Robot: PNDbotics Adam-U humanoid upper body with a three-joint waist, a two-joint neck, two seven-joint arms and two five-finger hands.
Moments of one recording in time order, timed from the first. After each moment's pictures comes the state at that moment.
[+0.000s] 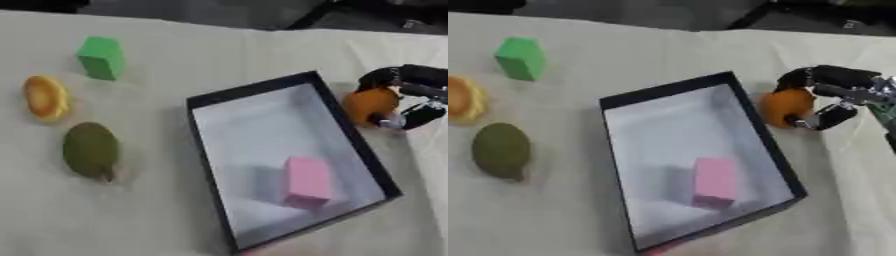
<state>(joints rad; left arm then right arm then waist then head) -0.32 0.40 0.20 -1.83 0.39 -0.17 0.30 -0.31 -0.95 -0.11 -1.26 0.53 -0.79 0.39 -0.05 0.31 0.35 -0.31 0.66</state>
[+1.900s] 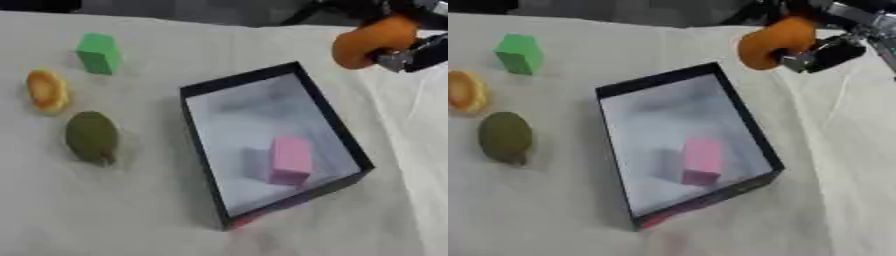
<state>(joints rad) -0.22 0.44 0.34 -1.76 0.31 -0.21 0.47 -0.29 -1.06 -0.09 -1.71 -0.02 -0.78 0.40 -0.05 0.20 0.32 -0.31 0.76</state>
